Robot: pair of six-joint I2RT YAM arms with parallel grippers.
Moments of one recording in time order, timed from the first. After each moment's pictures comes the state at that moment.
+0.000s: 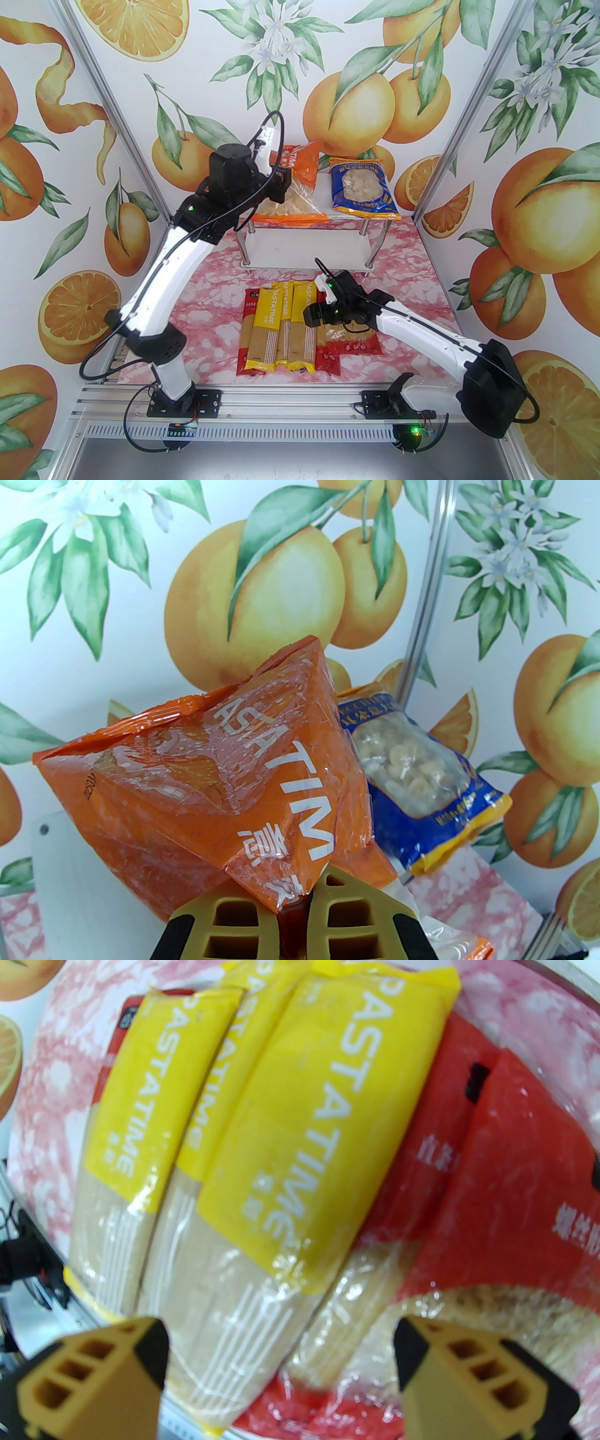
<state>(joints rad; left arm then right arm) -0.63 1.87 2.44 -0.70 -0.05 -0.13 0.65 1.30 0.85 -0.58 -0.25 0.44</state>
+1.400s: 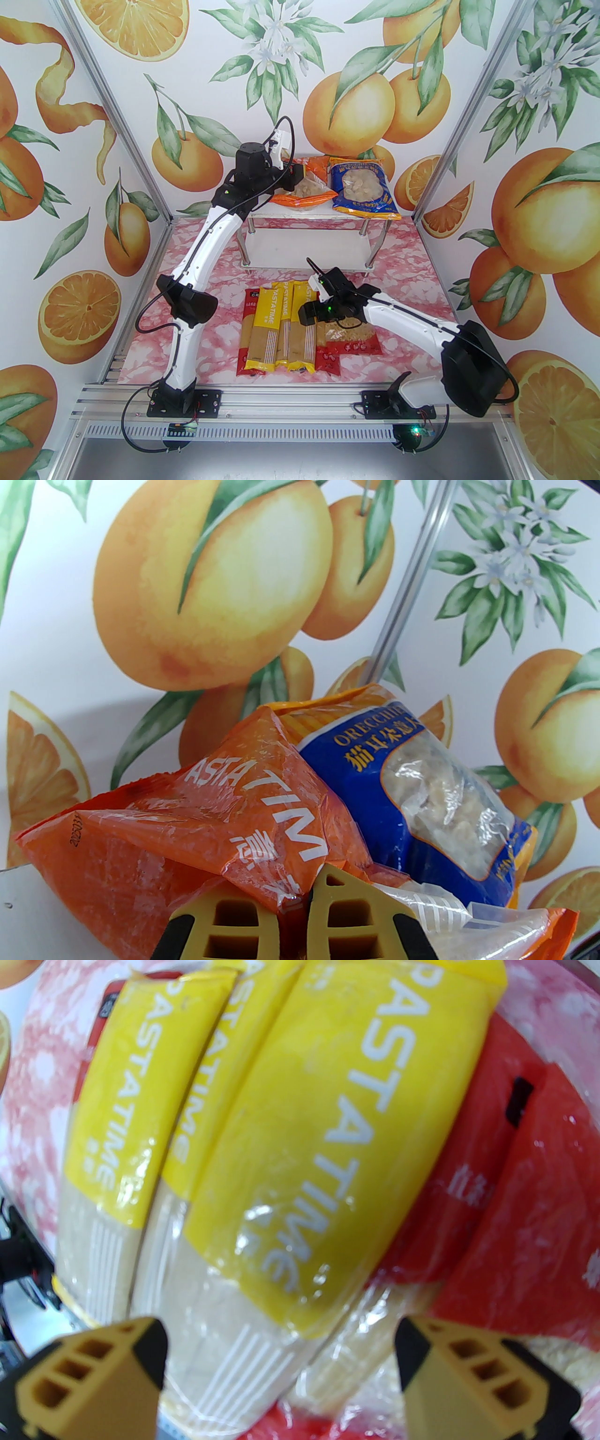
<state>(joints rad) -0.48 2.20 2.61 -0.54 0.36 -0.26 0.65 1.43 0.89 -0.56 -0.27 0.42</state>
